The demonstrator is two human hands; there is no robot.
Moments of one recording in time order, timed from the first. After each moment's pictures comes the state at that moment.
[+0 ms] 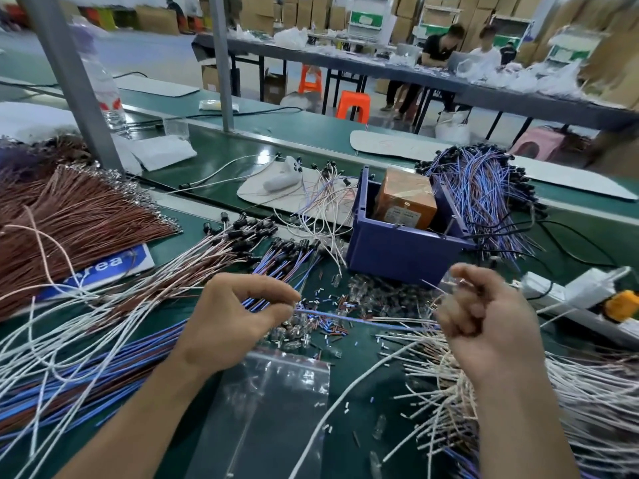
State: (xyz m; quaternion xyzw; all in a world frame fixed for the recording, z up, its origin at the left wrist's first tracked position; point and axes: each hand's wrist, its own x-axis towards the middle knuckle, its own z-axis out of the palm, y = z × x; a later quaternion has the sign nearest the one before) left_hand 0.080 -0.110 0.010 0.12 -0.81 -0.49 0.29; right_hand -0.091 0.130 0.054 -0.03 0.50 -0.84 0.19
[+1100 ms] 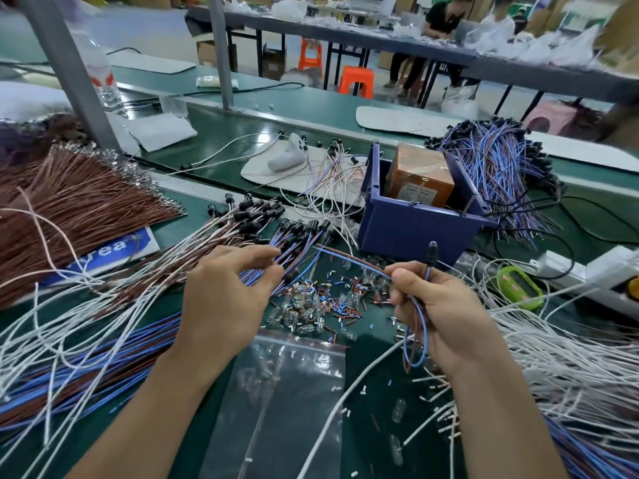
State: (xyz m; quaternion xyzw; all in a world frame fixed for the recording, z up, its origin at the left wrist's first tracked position) left_hand 0.083 -0.111 0.009 0.29 -0.83 -0.33 0.35; right_hand -0.066 0.087 0.033 -0.10 0.62 -0.72 0.29
